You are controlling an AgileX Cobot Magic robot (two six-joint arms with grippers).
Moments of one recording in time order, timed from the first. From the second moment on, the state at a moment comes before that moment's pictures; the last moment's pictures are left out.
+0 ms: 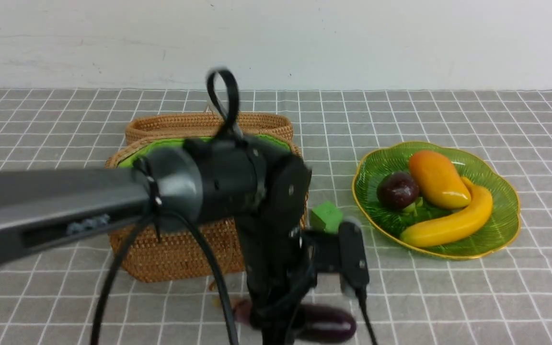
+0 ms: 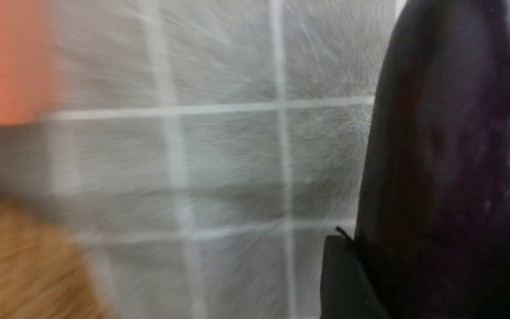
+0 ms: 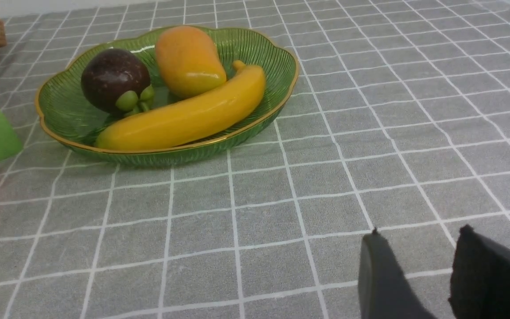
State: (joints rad) right arm -0.03 -0.01 0.03 -0.18 0.33 0.26; left arm -0.75 1.88 -1.42 -0.09 1.01 0.87
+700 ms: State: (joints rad) right arm -0.03 -0.01 0.03 -0.18 0.33 0.26; left arm -0.48 1.69 -1.54 0.25 0.87 0.54
